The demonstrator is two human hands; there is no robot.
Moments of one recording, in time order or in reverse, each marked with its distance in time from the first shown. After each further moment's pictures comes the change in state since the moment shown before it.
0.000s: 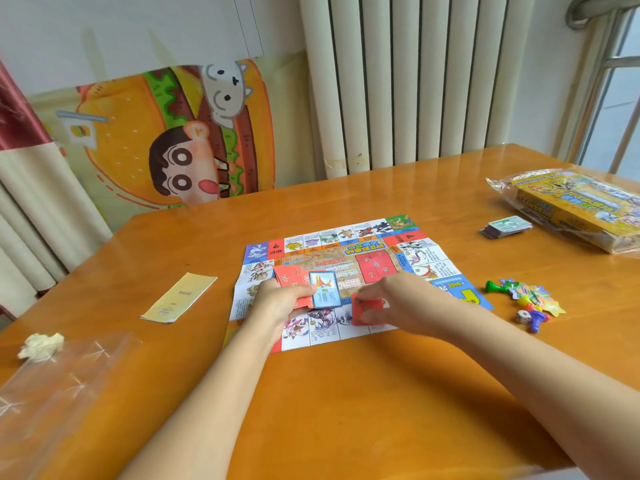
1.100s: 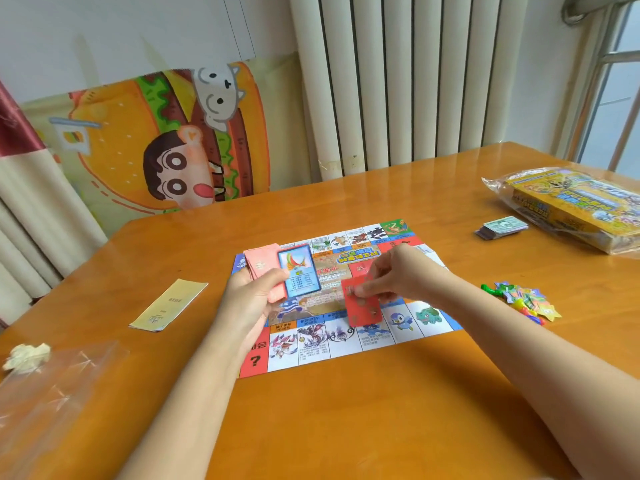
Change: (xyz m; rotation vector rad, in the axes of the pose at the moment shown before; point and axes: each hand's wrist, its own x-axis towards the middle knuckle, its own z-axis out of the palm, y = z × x) left_hand -0.037 0.031 -0.002 -0.172 -0.017 0.200; right_hand 0.018 0.022 -0.023 0.627 0.104 0.218
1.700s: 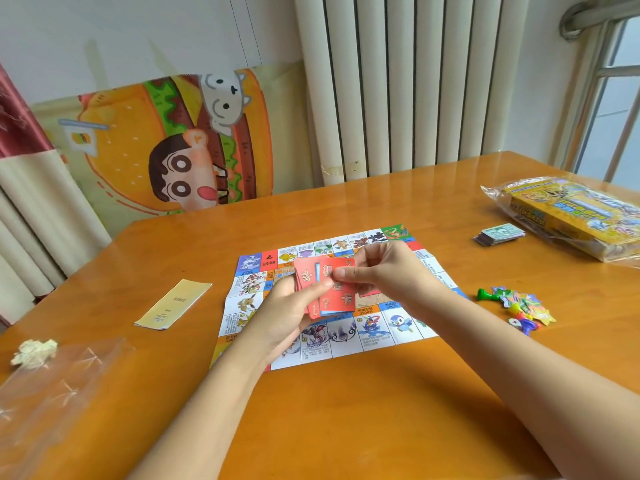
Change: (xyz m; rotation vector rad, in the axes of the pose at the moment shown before) left_hand -0.024 -0.006 0.019 0.065 -0.329 -0.039; right_hand -0.016 -0.025 0.019 0.556 0.035 -0.194
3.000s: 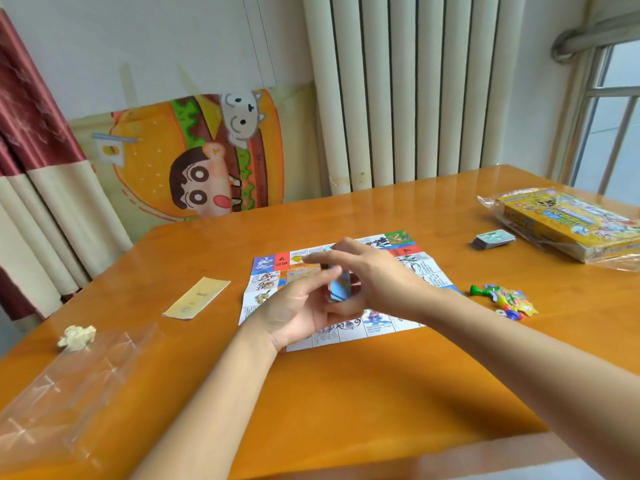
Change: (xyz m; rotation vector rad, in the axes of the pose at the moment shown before) left_hand -0.024 0.018 -0.002 -0.272 -0.341 -0.177; right_hand -0.023 -0.015 0.016 -0.824 -0.159 -0.664
